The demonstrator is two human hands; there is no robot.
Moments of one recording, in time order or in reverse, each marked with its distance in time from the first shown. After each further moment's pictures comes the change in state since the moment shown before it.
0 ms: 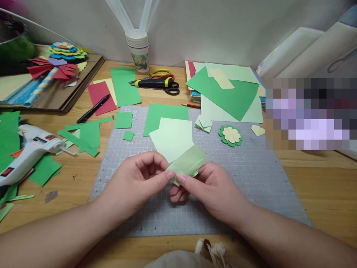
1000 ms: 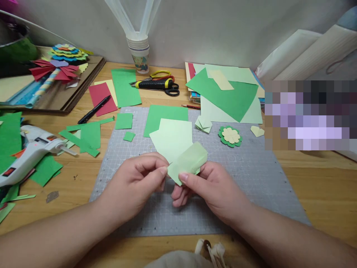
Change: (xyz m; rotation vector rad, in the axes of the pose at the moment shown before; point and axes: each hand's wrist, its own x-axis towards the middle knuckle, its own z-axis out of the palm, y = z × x) left_hand -0.003 -0.003 -0.009 0.329 0.026 0.103; right_hand -0.001 0.000 -0.002 0.059 -0.032 -0.017
